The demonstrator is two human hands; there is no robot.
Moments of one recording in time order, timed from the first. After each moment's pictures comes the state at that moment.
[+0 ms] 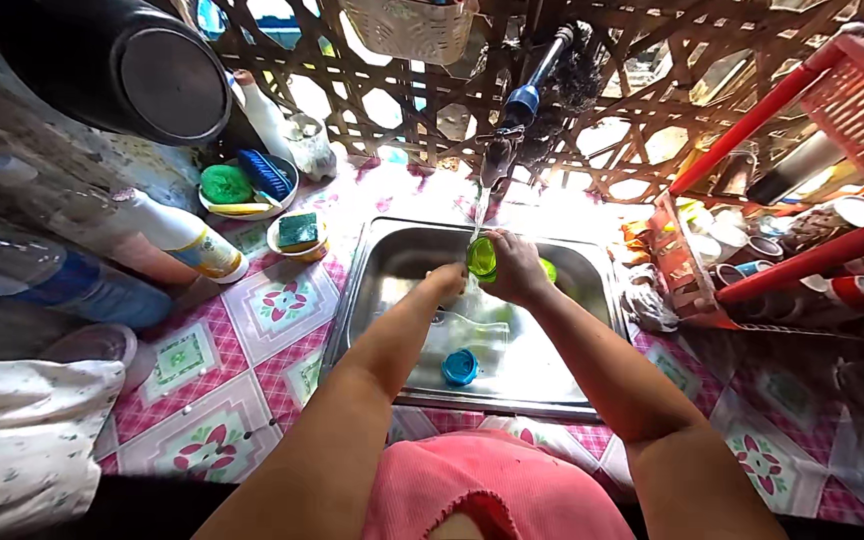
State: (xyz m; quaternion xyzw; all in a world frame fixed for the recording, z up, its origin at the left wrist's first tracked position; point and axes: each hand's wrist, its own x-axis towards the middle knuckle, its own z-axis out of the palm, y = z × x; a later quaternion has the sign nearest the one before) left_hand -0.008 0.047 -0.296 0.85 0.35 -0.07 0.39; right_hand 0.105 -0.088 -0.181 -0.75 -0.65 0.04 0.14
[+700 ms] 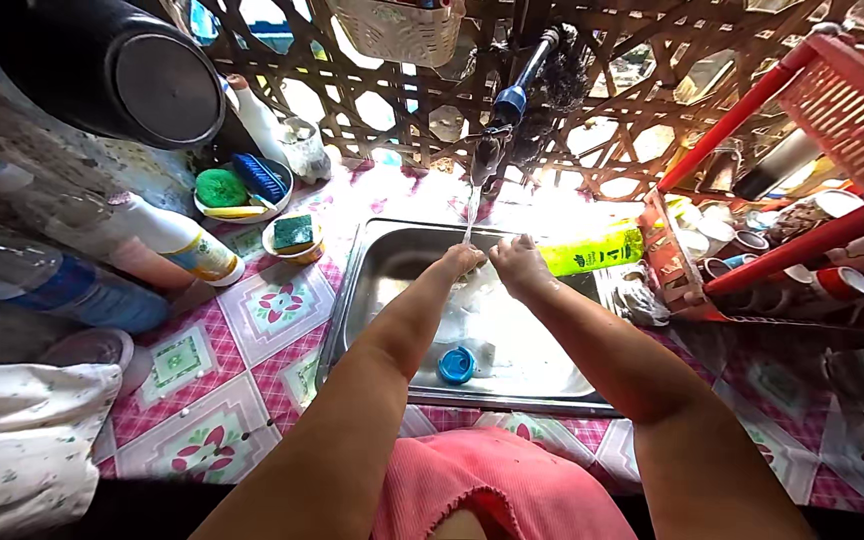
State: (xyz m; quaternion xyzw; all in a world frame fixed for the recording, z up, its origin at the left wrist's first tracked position) left_hand 0.040 0.047 -0.263 0.74 0.40 -0.01 0.54; right_hand 0.113 -0.089 -0.176 -0.73 -0.66 -0.03 -0.16
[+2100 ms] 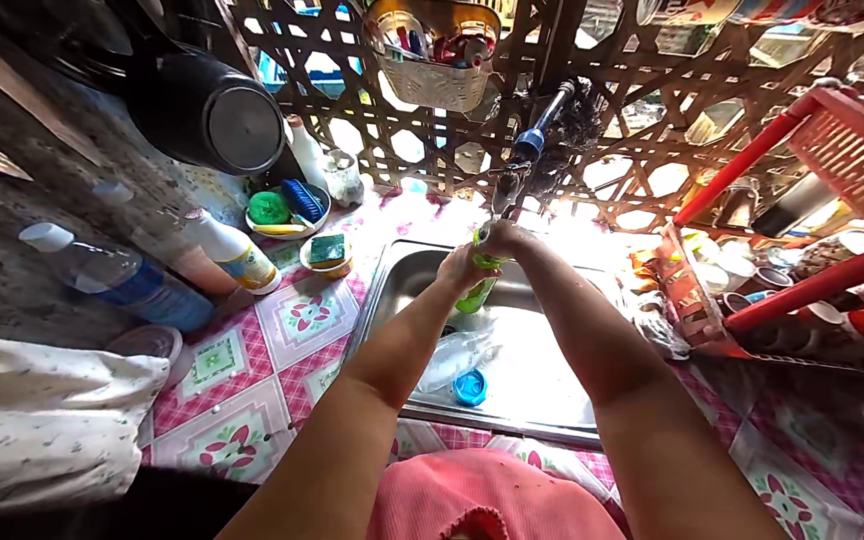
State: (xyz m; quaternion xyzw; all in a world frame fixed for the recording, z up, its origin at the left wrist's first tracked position) left_hand -0.002 0.049 -0.207 0.85 0.41 0.09 0.33; right_hand 0.119 0.014 -0.121 -0.77 -0.59 0.23 0.03
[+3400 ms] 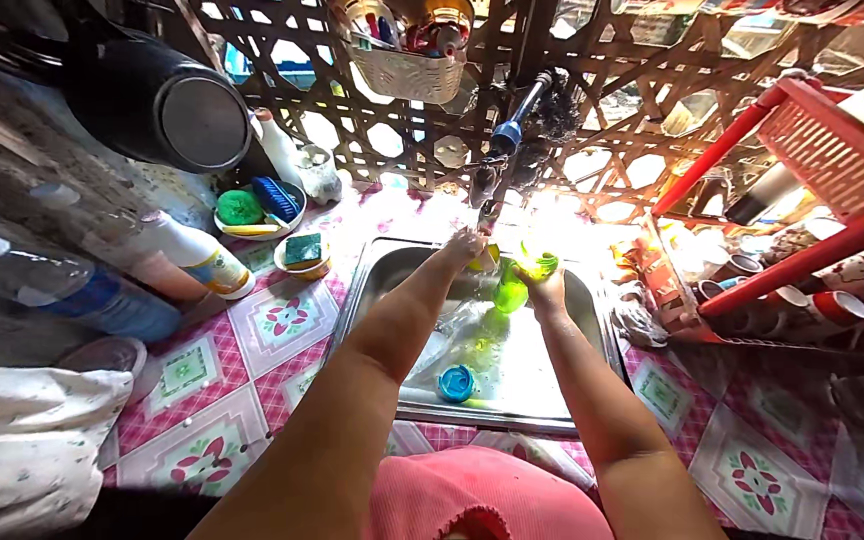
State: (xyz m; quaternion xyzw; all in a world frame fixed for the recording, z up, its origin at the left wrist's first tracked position) left_hand 0.047 0.056 -0.189 0.74 0.34 0.14 0.56; right_hand 0.163 -0.111 -0.236 -0.70 -0.26 0.21 0.63
